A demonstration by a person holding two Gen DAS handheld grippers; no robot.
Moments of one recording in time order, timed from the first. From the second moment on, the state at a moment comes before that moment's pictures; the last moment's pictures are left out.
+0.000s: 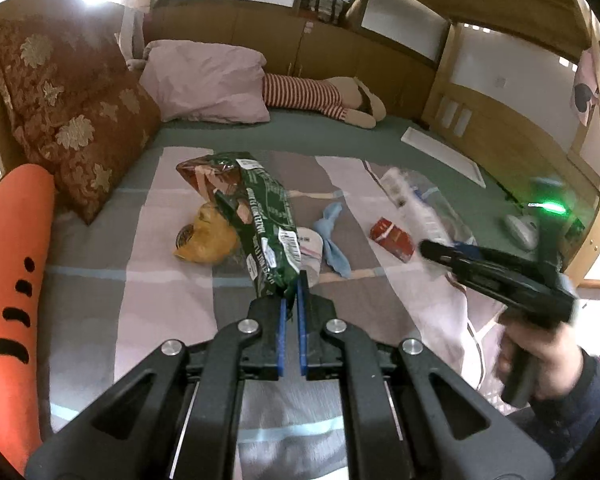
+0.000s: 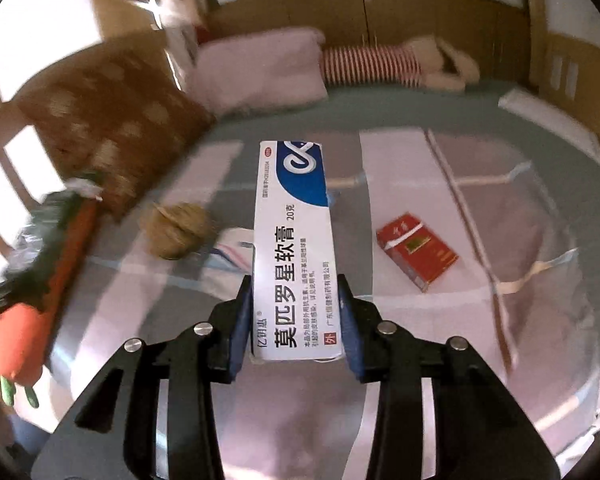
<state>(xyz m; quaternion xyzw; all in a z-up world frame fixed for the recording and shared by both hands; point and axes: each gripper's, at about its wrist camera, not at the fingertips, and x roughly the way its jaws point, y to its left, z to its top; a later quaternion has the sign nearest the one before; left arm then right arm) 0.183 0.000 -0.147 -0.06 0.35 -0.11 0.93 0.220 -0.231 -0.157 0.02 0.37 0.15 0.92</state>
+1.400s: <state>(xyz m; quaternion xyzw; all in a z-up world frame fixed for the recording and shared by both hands) 0.123 -0.133 -0.149 0.05 0.34 -0.30 0.89 0.030 -0.386 -0.101 0.07 0.29 0.05 0.95</state>
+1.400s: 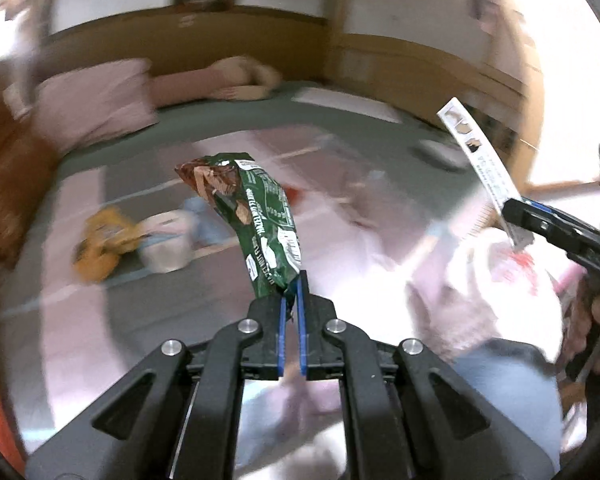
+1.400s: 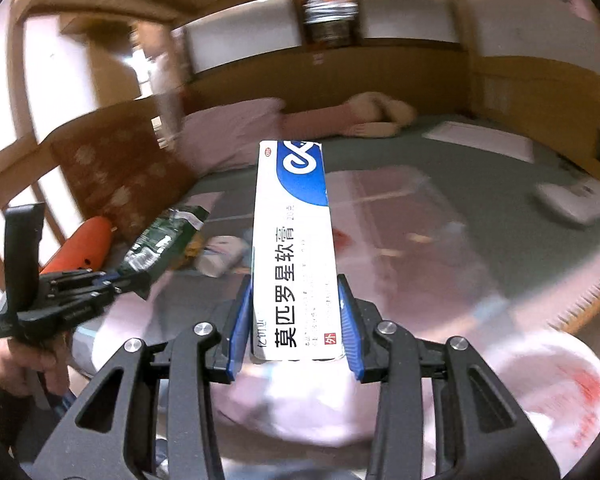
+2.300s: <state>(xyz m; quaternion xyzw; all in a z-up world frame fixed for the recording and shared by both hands) 0.155 -0.164 -0.113 0.03 0.35 -0.25 0.90 0.019 -0.422 -0.098 0.11 0.28 0.00 0.95</state>
